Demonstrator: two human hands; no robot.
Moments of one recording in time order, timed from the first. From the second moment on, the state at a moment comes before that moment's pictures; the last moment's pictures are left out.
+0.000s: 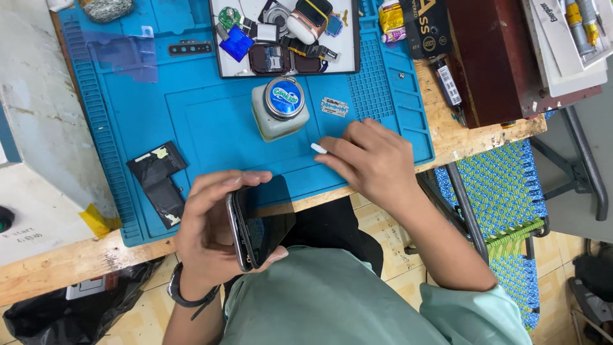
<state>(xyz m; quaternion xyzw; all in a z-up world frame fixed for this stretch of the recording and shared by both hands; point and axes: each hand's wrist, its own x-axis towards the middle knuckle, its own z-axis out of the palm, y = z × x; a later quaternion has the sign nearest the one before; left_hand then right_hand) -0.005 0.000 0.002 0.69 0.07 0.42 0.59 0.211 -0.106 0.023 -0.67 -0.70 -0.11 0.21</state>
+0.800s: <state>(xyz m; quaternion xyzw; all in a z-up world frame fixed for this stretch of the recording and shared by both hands) -0.009 0.005 0.003 0.66 -0.01 0.40 0.63 0.186 -0.158 0.019 -0.78 -0.39 0.03 0.48</state>
